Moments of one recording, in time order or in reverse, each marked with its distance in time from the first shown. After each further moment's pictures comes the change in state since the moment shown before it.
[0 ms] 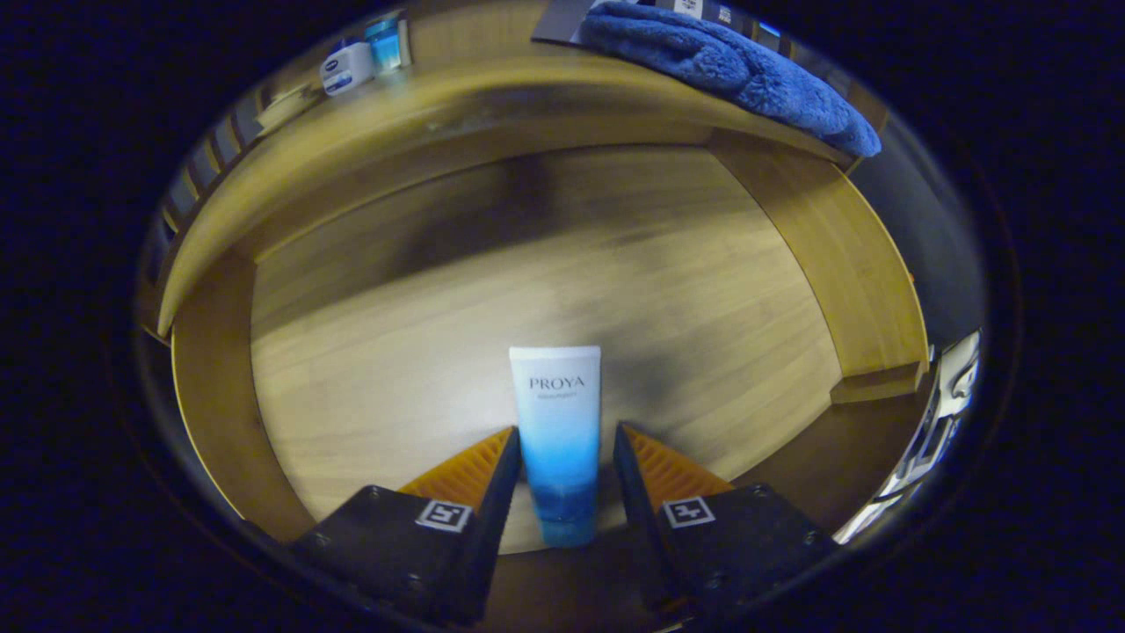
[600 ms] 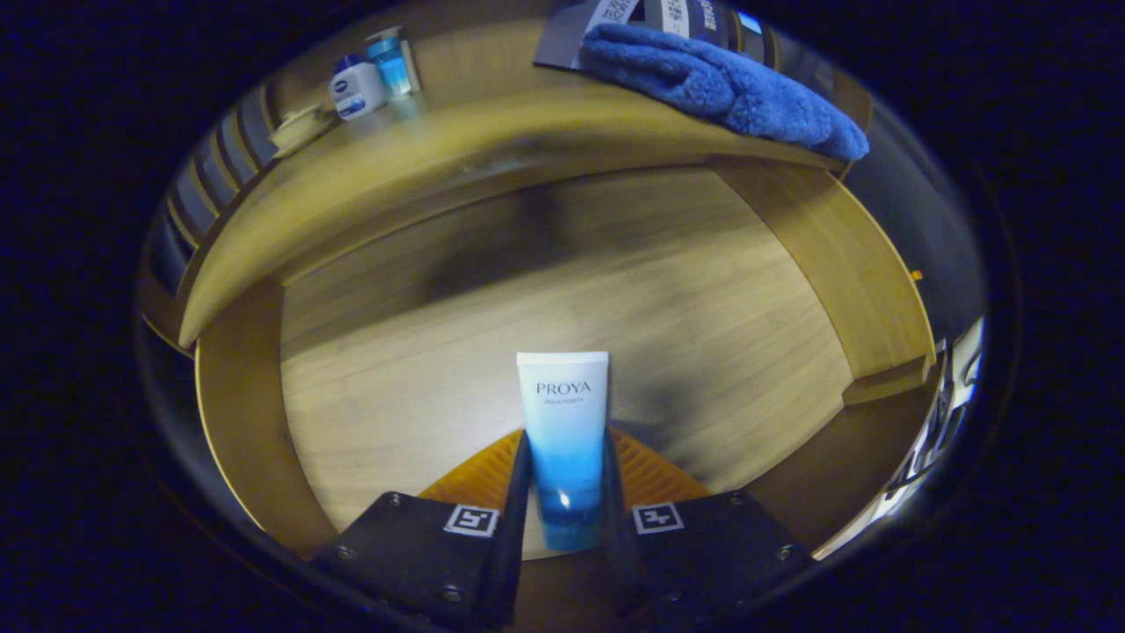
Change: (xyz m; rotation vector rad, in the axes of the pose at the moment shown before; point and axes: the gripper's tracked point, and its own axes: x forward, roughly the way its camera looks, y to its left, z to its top) arm -0.025 0.011 0.013 0.026 -0.110 0.059
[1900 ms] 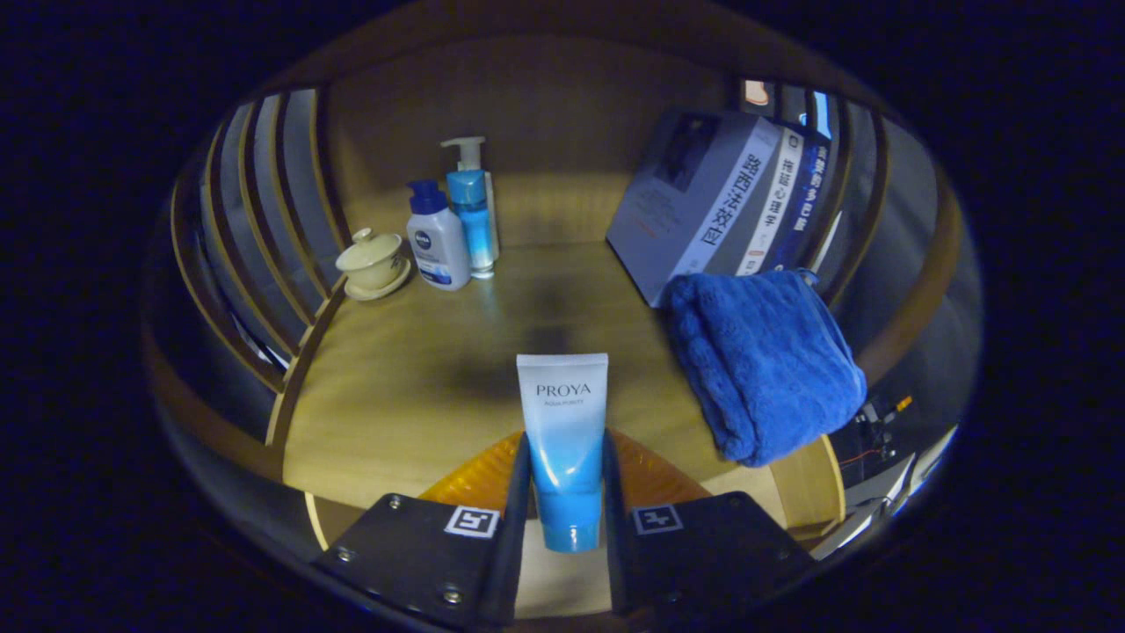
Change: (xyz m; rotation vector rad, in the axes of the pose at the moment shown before) arm -0.070 0.065 0.191 -0.130 -0.349 0.069
